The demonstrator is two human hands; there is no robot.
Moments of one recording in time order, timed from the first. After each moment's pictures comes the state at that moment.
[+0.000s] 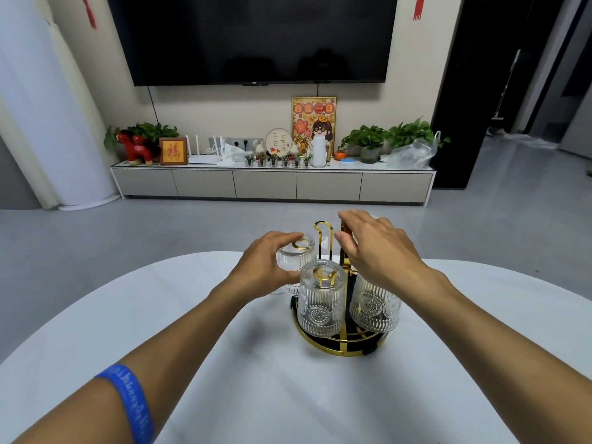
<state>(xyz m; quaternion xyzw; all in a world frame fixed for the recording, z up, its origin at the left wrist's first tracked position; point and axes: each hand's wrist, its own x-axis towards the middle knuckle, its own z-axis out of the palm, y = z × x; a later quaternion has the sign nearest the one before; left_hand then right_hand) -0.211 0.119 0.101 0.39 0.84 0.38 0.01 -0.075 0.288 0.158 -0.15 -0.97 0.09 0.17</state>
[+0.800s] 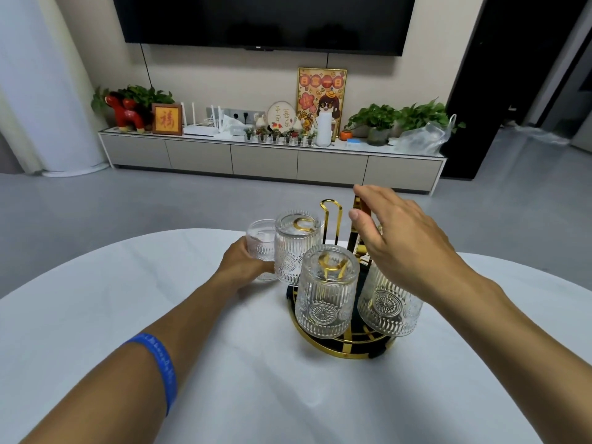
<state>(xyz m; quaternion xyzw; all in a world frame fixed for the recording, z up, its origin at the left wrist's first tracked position) -0.281 0.130 0.007 0.14 0.82 0.54 0.12 -0.077 0.293 0.144 -0.13 -0.96 0.12 0.23</state>
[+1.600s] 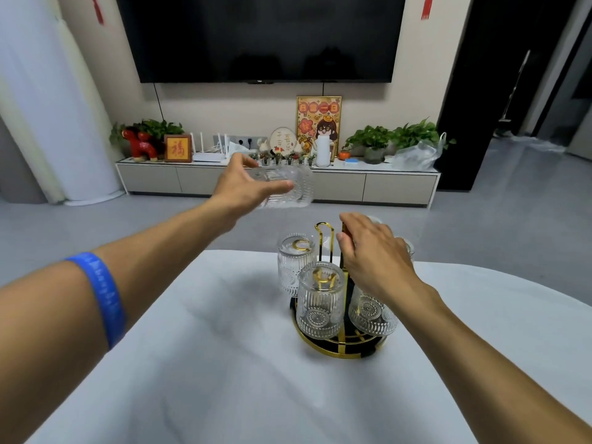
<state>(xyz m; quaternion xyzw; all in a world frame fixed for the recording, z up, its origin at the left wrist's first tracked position) -0.252 0.125 0.209 0.23 0.81 0.54 0.01 -0.071 0.276 0.155 -0.17 -0.95 0.15 0.21</state>
